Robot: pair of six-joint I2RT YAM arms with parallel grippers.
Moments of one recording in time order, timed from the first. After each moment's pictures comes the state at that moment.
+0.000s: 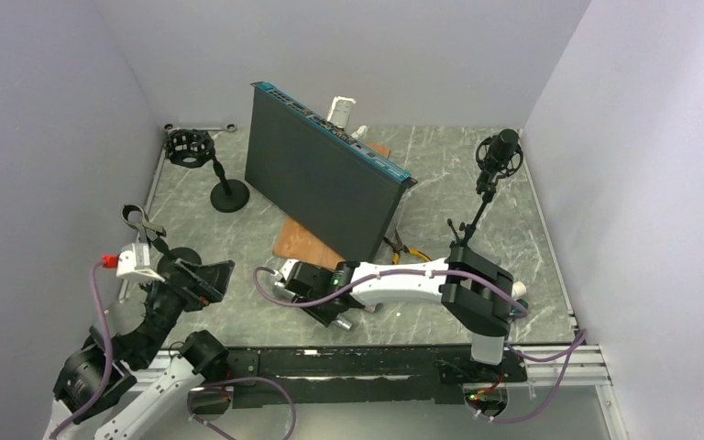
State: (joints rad) left arm -0.70 0.08 0.82 -0.90 -0.42 -0.76; right arm 1.27 1.84 1.22 -0.52 0.10 0.23
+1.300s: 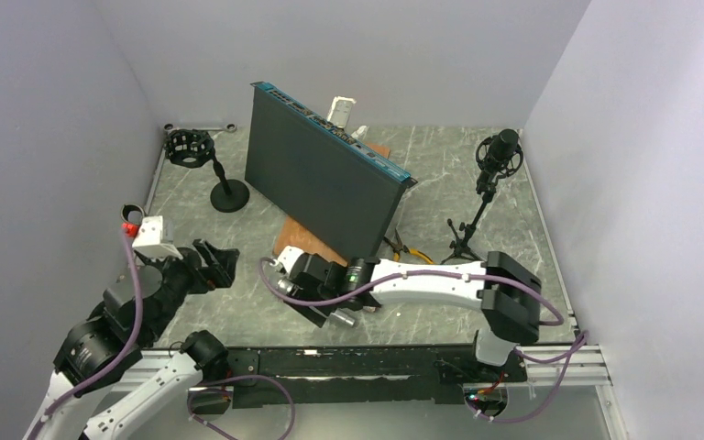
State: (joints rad) left arm -0.70 0.34 0.97 -0.92 -0.45 -0.54; right arm 1.28 1.72 1.22 -0.52 0.18 0.18
